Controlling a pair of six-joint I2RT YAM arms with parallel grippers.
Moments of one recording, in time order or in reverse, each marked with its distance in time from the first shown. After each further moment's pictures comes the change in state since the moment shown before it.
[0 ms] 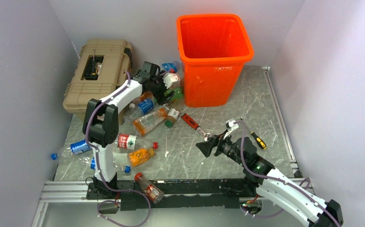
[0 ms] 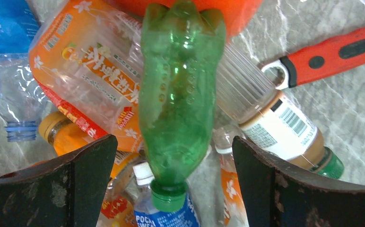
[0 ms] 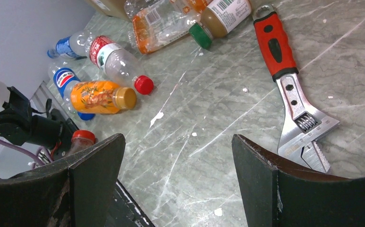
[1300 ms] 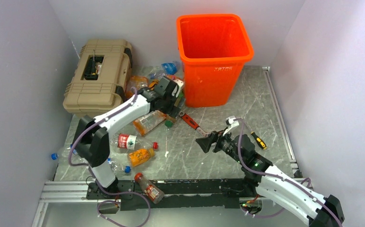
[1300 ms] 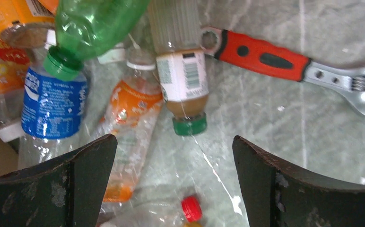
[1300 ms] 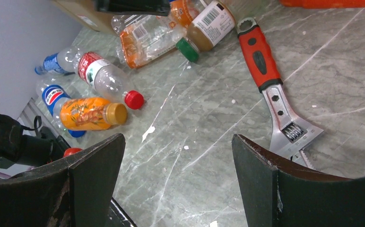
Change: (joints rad) left arm -0.294 -0.299 -0.178 -0.177 -0.537 -0.803; right arm 0.000 0.088 0.030 0.056 0.069 0.007
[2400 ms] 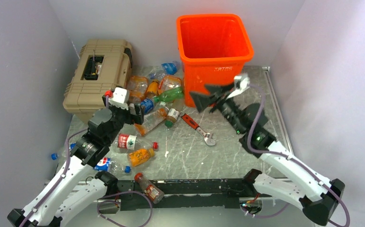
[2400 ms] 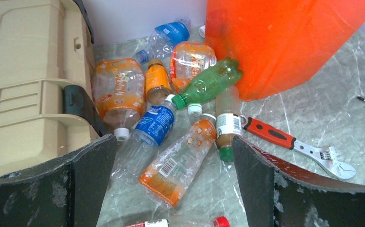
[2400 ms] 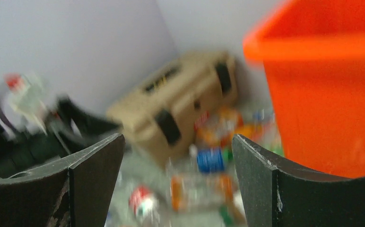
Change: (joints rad) left arm 0.134 -0.971 -0.616 0.432 -0.126 0.038; right arm -0.023 0.382 0.732 0.191 0.051 -0.212
